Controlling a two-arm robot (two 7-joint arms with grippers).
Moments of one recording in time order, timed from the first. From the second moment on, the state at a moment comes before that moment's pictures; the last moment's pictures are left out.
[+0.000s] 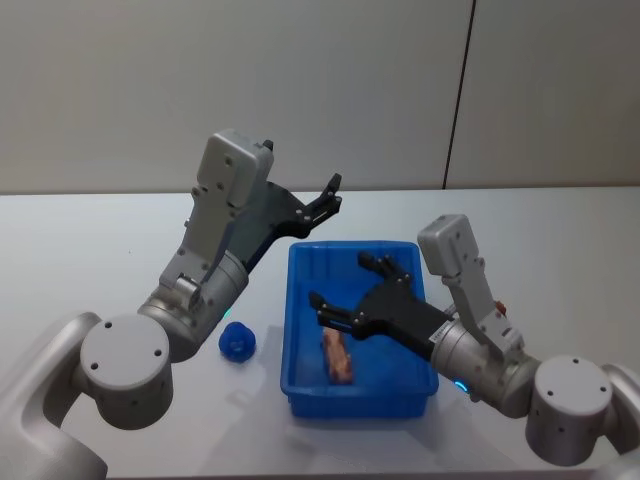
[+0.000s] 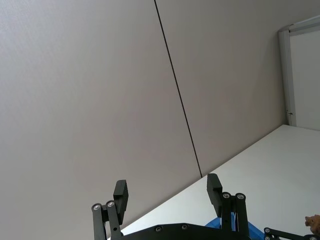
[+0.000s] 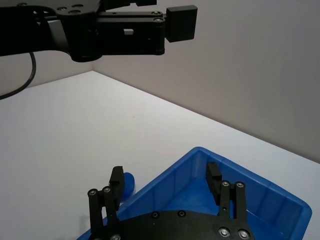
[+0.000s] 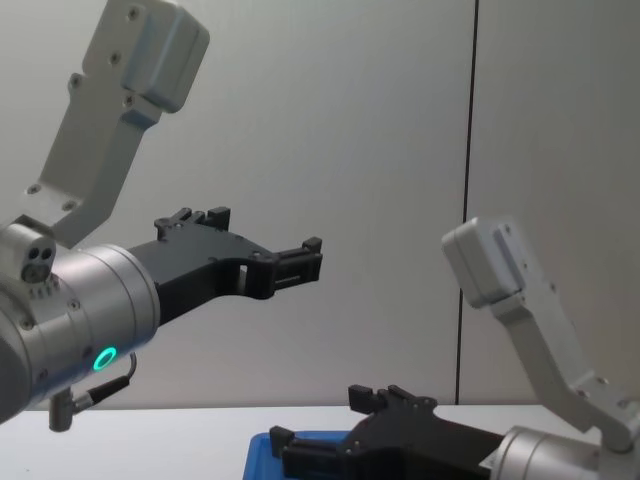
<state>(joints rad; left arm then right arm) -0.24 0.38 0.45 -1.63 -0.20 0.01 -0.01 0.23 0.09 -0.39 -1.28 0.11 -0.03 0.47</state>
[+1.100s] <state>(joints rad) -0.24 0.38 0.45 -1.63 -0.20 0.01 -0.01 0.11 0.17 -0.33 -1.39 0.13 0.11 0.13</state>
